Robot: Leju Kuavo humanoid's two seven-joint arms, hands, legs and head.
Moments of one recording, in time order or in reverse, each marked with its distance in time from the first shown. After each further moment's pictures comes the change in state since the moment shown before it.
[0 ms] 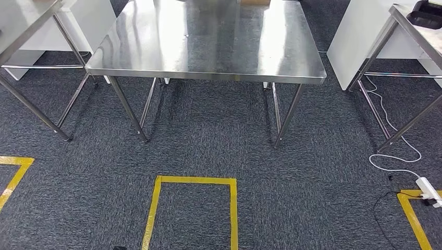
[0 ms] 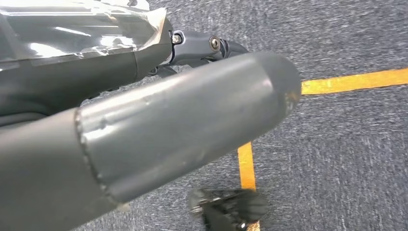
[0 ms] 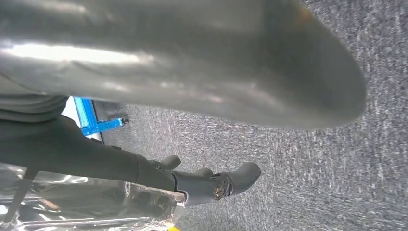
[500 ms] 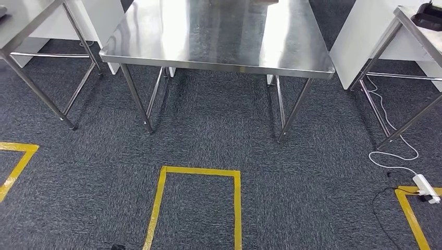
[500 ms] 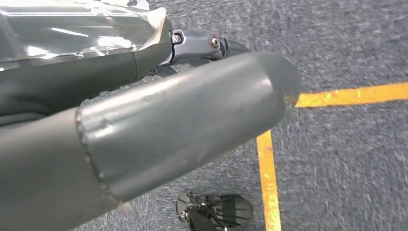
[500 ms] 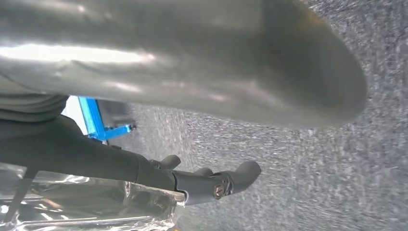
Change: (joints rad) left arm -0.009 -0.004 0.000 0.000 -0.017 -0.001 0.007; right arm 0.003 -0.001 0.000 0.000 -0.020 0.005 -0.003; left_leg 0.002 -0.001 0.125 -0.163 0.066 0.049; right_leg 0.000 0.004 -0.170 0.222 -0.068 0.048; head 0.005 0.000
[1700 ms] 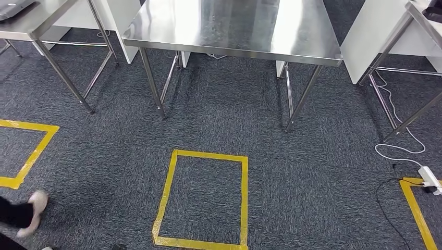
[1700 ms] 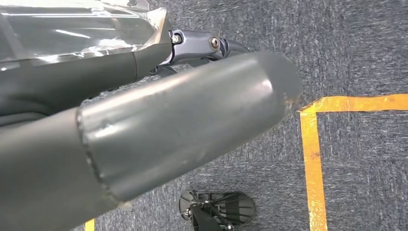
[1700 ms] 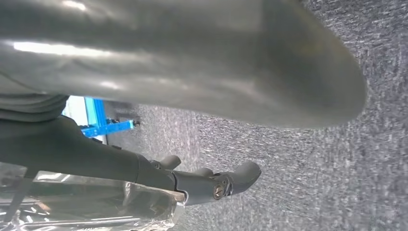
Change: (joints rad) left arm 0.001 -0.004 0.000 0.000 -0.015 -0.001 -0.007; right arm 0.011 -0.007 0.020 0.001 0.018 0.096 -0.015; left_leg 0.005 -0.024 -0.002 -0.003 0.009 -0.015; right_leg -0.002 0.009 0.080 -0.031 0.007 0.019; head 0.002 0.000
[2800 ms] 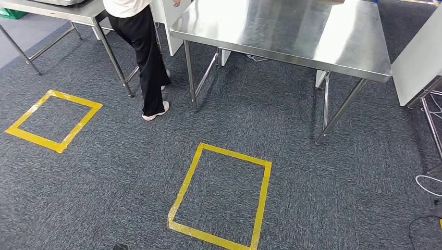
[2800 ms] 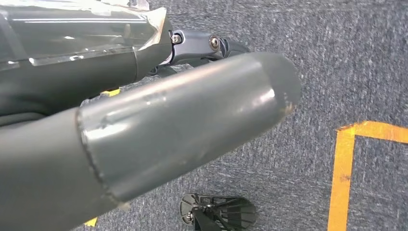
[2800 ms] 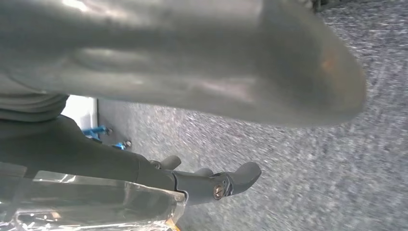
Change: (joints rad) left arm 0.001 -0.002 0.000 0.000 -0.015 0.013 -0.005; right arm 0.002 -0.002 0.031 0.001 0.023 0.031 0.015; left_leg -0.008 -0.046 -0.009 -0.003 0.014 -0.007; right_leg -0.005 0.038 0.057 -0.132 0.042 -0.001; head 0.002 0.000
